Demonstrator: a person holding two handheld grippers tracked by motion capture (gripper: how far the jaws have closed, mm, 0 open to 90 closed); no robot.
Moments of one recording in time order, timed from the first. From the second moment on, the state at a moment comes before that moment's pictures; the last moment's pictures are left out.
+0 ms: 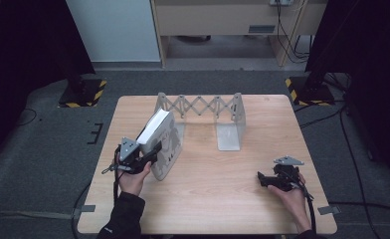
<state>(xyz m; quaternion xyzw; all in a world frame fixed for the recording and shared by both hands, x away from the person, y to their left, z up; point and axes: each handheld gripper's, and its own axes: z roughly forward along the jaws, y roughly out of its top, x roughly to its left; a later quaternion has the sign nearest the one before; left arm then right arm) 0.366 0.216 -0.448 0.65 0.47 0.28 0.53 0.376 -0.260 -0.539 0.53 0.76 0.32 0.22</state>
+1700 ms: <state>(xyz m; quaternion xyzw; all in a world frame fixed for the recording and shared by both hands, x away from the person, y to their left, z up) 0.414 0.182 -0.459 0.64 0.48 0.33 0.50 0.377 -0.260 -0.539 0.53 0.76 0.32 0.22</state>
